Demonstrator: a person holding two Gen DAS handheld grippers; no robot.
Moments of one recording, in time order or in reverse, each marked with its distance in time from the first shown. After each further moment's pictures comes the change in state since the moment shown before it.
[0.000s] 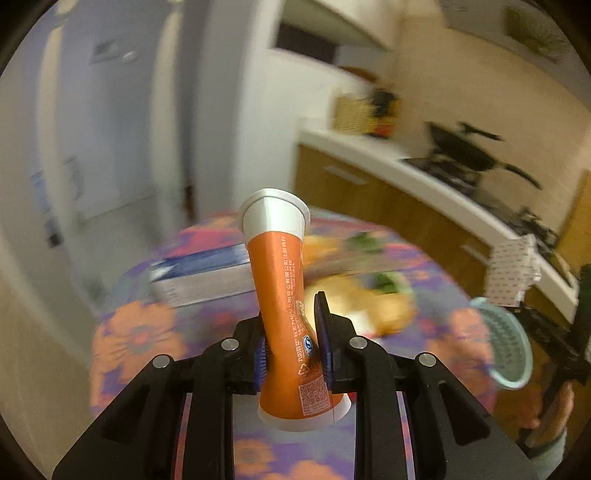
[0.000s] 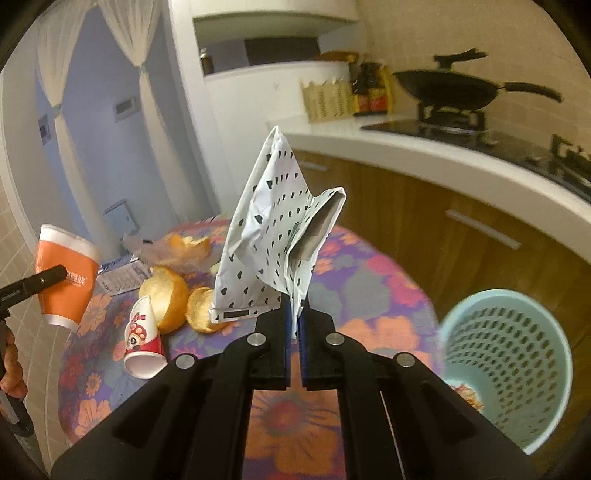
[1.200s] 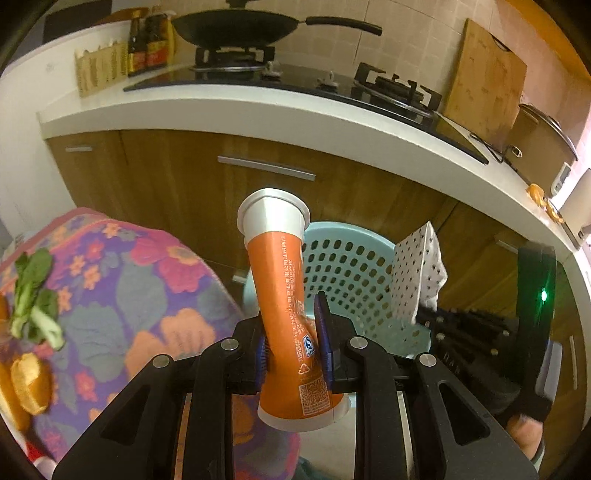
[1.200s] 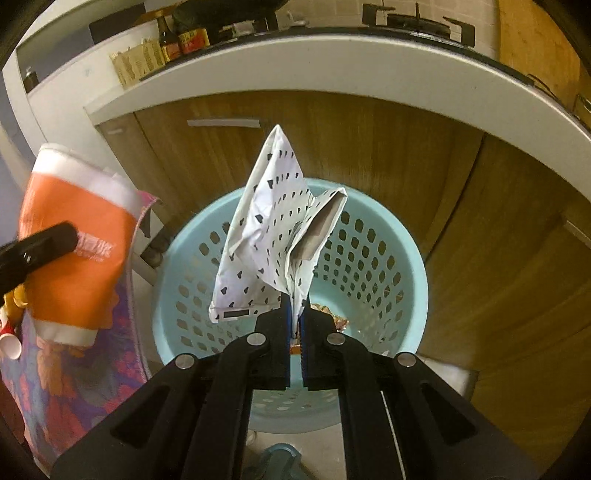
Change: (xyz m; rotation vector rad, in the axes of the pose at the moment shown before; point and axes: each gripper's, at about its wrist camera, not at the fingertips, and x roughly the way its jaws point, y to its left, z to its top) left arm 0.156 -0.351 -0.044 0.390 0.315 -0.397; right arm -0.026 -0.227 -0.074 0.319 0.267 -0.390
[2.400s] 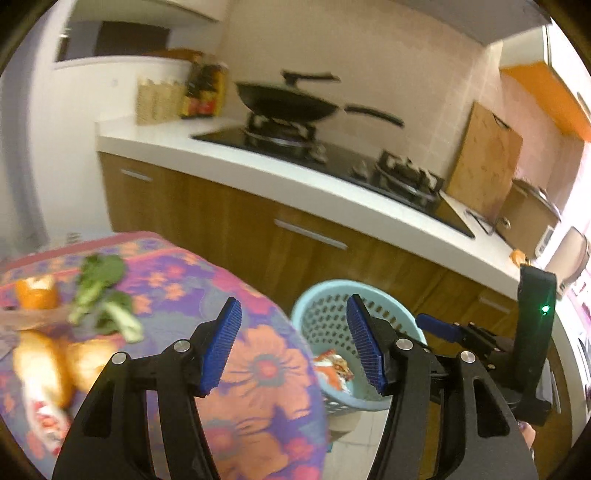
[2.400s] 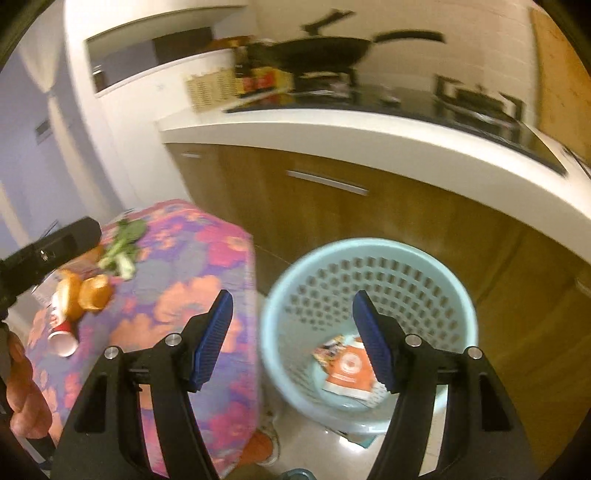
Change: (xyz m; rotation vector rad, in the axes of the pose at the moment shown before) left arm -0.121 0.063 -0.028 -0.116 -0.285 0.017; right arm -0.069 0.092 0.012 -0.148 -0.172 0.164
